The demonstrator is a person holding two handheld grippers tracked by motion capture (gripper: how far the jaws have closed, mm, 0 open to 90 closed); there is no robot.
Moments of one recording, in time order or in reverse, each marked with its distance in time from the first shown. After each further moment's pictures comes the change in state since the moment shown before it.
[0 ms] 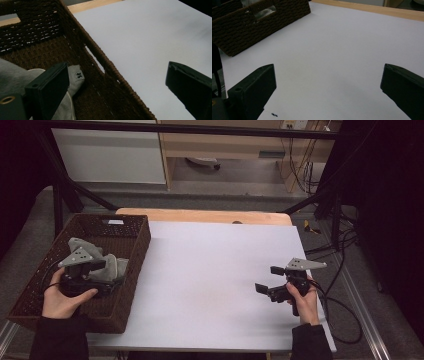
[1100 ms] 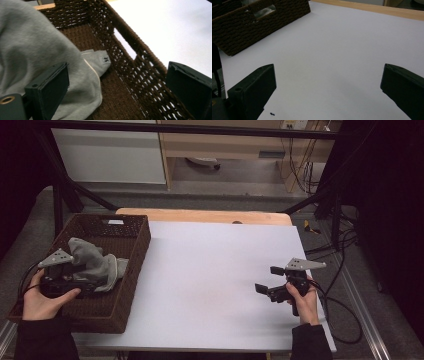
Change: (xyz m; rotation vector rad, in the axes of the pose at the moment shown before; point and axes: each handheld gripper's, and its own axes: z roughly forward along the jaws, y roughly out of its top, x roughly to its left) left arm 0.029 -0.015 -0.022 0.029 0.106 -0.077; right arm 0.000 0.000 0.001 0.005 -0.002 -0.001
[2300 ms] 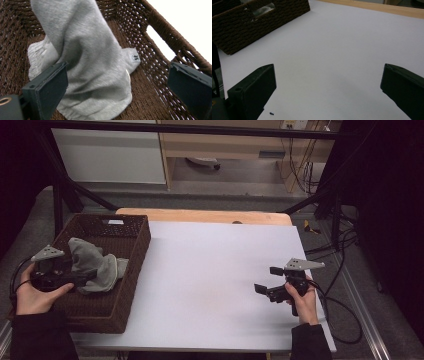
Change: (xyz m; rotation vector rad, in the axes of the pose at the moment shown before) left arm 0.034 -0.002 0.004 0.013 0.115 -0.053; right arm 0.000 -0.001 0.003 0.010 -0.001 0.004
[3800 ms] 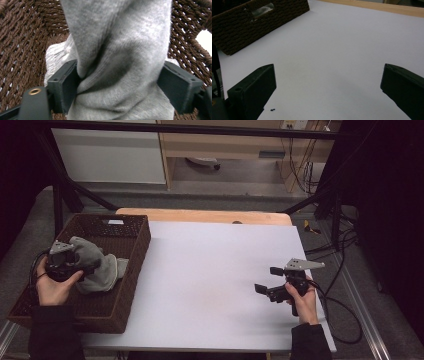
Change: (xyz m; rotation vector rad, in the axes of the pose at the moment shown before) left arm 0.018 -0.002 0.046 -0.015 0.150 -0.024; right arm -0.002 -0.001 0.000 0.000 0.000 0.003
